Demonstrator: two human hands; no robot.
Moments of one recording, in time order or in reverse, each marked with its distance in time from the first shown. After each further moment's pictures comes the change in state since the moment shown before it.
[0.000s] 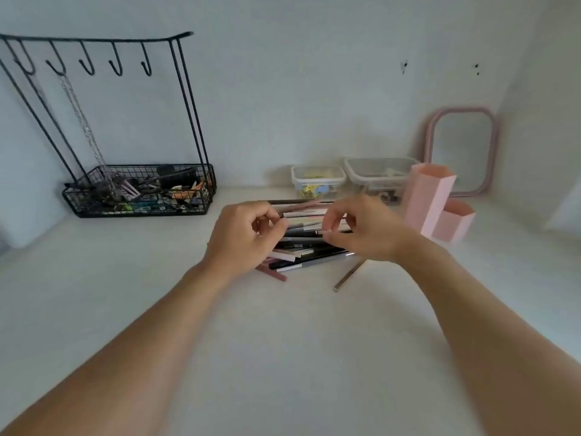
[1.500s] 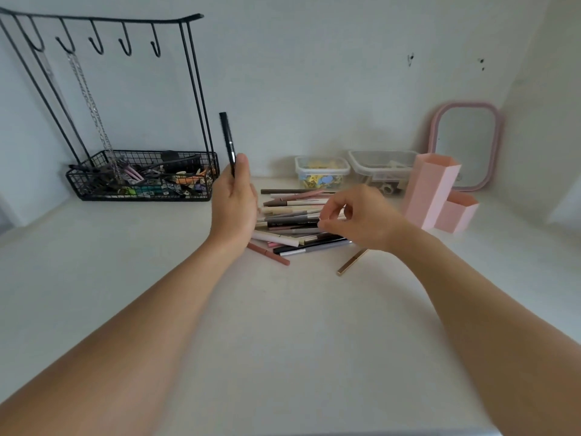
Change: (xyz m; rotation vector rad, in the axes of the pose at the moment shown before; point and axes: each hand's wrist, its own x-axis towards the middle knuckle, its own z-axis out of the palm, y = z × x) left_hand 0.011 0.018 0.005 -0.498 0.334 -0.449; right_hand -0.001 -0.002 0.015 -0.057 0.022 0.044
